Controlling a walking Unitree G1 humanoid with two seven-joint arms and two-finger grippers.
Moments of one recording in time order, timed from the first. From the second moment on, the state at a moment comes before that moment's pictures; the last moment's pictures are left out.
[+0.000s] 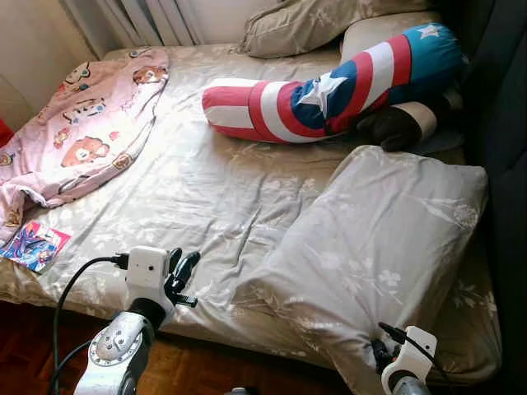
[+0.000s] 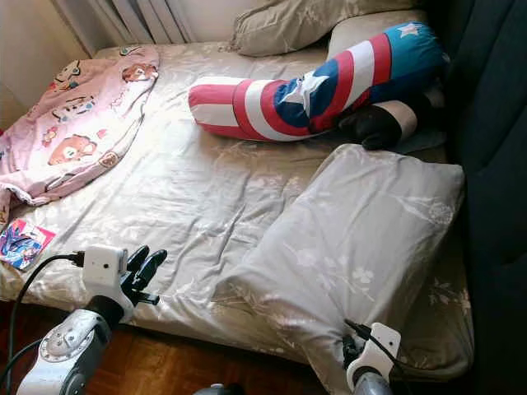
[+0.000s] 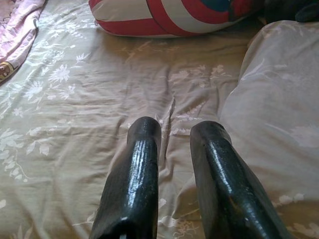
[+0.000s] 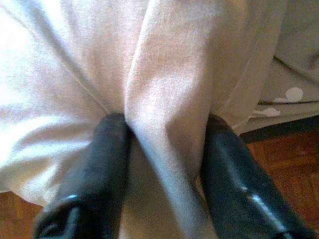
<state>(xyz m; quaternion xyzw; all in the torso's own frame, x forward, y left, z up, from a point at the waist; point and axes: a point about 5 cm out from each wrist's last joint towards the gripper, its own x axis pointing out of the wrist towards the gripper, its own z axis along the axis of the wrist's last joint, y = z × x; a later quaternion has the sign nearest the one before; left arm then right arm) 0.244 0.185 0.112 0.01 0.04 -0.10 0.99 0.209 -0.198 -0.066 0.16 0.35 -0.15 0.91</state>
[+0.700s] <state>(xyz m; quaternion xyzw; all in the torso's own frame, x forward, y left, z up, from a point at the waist) 0.262 0.185 0.100 0.01 0.04 -0.09 1.00 0.211 -0.212 -0.064 0.13 0.37 -0.17 0.91</state>
